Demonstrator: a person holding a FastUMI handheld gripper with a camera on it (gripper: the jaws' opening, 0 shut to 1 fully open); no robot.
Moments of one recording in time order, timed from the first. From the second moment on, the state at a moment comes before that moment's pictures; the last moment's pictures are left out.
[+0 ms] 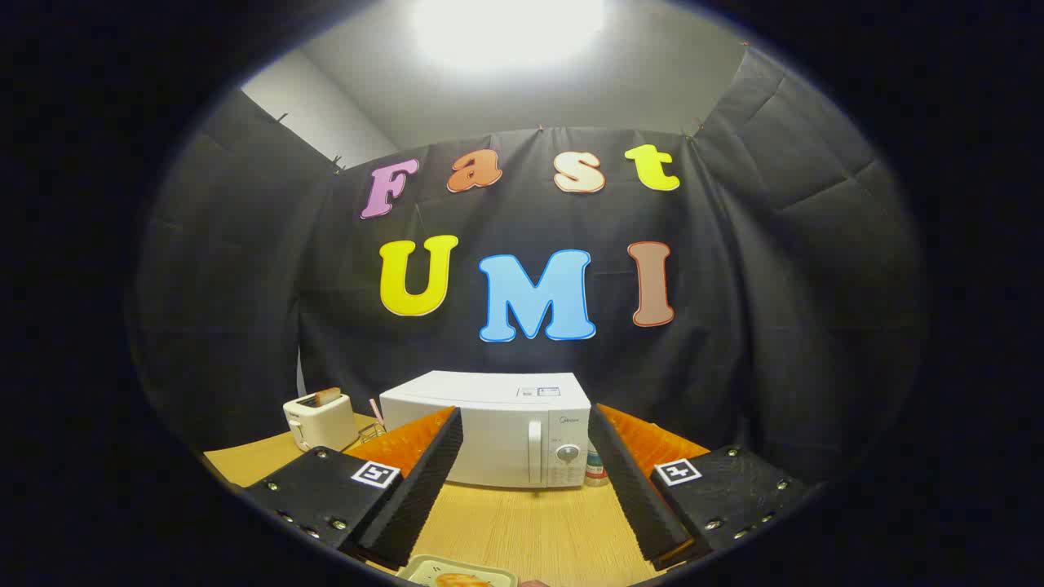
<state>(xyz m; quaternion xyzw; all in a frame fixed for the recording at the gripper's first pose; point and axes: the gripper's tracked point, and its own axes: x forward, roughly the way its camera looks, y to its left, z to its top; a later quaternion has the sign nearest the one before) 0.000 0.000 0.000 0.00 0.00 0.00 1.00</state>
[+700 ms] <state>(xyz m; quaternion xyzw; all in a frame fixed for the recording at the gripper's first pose) 0.018 -0.002 -0.008 0.00 0.00 0.01 1.00</state>
